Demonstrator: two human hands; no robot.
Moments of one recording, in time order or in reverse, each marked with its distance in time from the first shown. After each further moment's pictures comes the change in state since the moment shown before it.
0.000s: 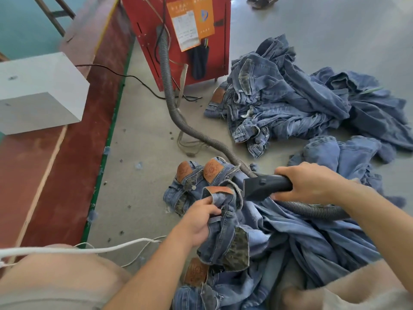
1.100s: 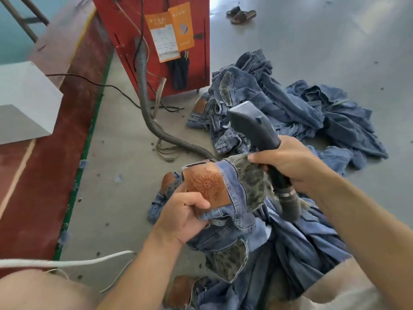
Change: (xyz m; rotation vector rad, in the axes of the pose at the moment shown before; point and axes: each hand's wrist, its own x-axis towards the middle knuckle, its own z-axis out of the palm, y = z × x) left_hand -0.012 0.054 0.041 -0.317 -0.456 0.317; right_hand 0.017 -0.019 -0.050 1.207 0.328 0.193
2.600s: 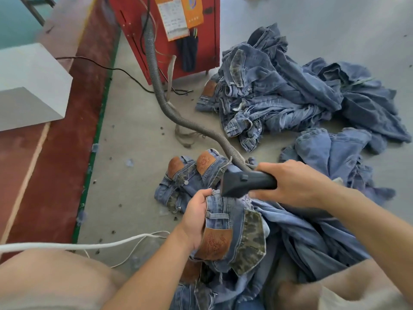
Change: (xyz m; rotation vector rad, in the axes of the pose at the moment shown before) left_hand -0.017 -0.049 -0.041 0.113 0.377 -0.343; right_hand -0.032 0.051 0.010 -1.000 -0.327 -0.341
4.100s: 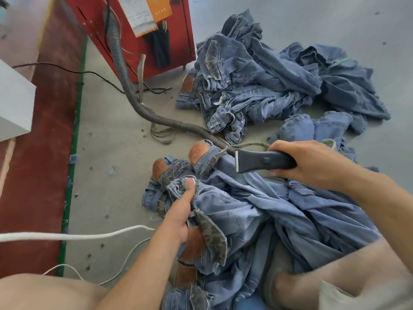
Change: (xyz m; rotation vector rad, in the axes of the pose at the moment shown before) left_hand 0.028 0.014 -0.005 0.148 0.347 -0.079; right_hand -0.026 0.063 -0.014 0.047 0.107 0.092
